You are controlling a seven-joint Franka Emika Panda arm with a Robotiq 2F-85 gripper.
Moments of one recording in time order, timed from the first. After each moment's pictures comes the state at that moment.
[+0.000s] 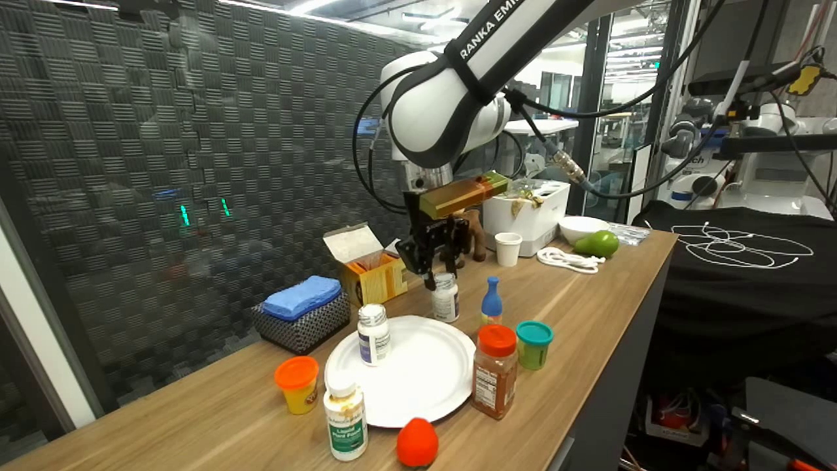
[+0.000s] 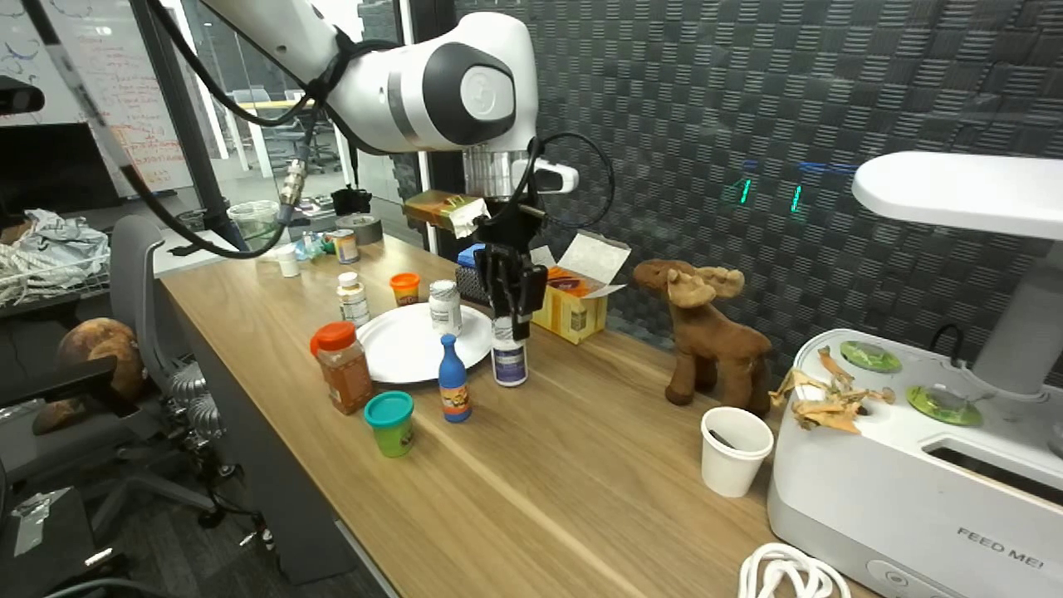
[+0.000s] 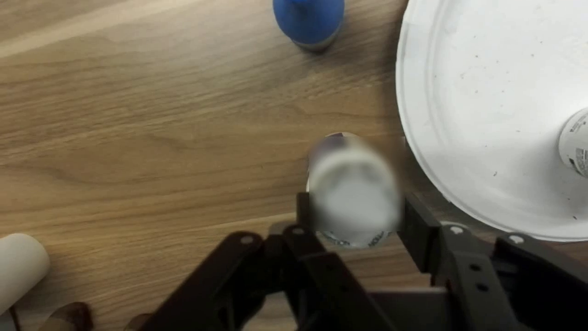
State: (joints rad) arm 0.10 0.51 -0.05 -1.74 -0.13 2.17 0.35
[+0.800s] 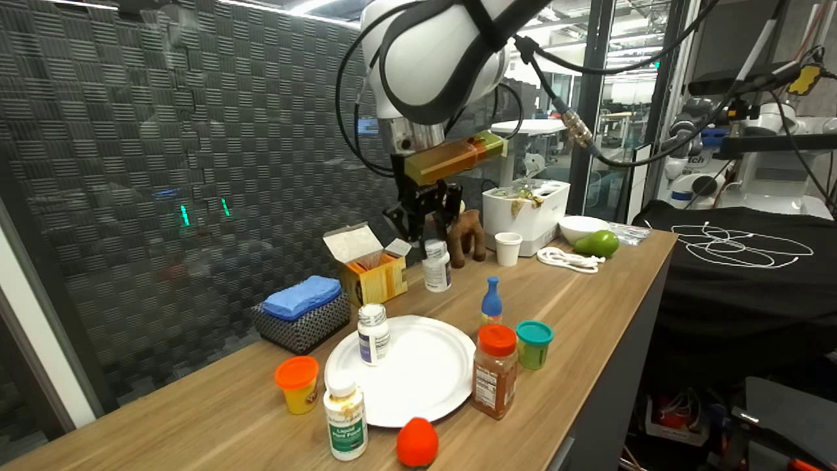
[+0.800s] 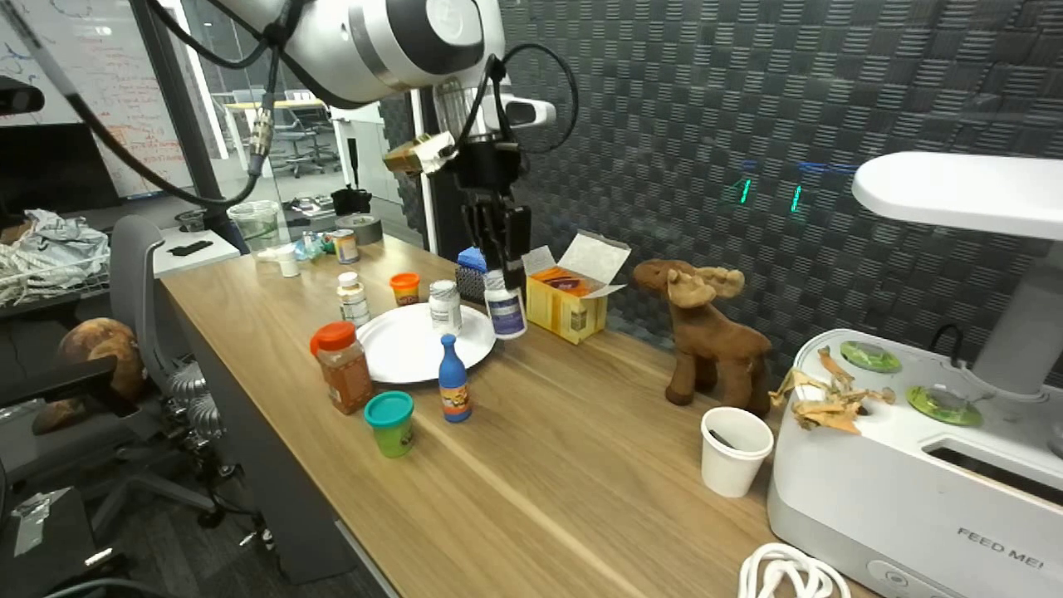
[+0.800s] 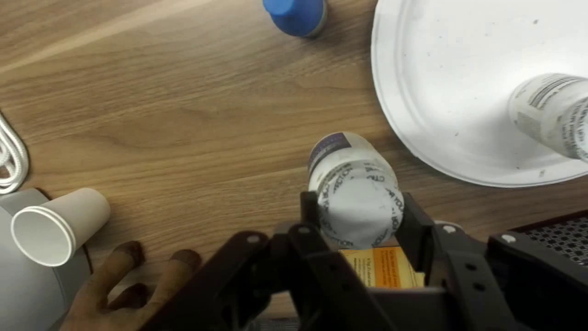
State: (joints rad) arm 0.17 0.40 -0.06 -1.74 -0.23 2.11 0.48
